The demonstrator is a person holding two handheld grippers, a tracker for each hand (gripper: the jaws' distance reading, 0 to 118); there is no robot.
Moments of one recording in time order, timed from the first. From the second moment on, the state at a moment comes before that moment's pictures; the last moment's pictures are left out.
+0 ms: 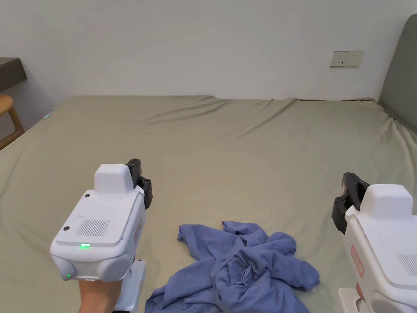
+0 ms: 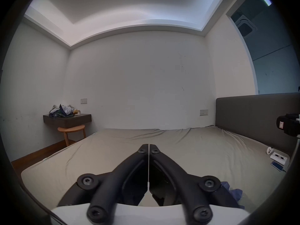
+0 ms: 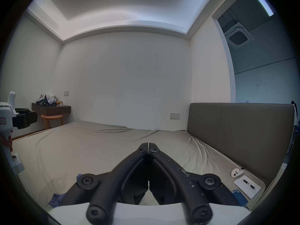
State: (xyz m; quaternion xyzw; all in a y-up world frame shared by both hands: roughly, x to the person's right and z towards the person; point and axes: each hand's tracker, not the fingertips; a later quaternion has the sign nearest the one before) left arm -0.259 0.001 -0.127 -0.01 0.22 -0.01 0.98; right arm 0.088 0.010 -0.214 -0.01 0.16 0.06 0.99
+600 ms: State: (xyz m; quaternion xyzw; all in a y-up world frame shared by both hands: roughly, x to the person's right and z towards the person) left arm -0.282 -0.121 -0.156 -0.37 0.13 0.17 0.91; right arm 0.093 -0.013 -0.221 -0.04 0.16 0.06 0.98
